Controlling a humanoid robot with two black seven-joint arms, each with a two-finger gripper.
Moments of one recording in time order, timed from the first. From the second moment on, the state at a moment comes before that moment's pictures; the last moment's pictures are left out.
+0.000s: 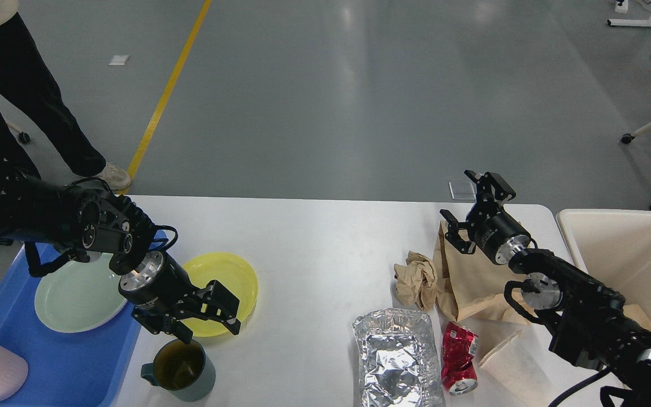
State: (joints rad) left arm -1.65 0.17 1.37 -1.18 0.11 -0.61 -0.45; right arm 0.71 -0.15 0.53 0.32 -0.14 0.45 0.35
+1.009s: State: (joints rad) left arm -1.61 0.14 1.35 -1.14 0.09 -0.81 -0.42; right arm 0.71 -0.15 0.53 0.32 -0.14 0.45 0.35
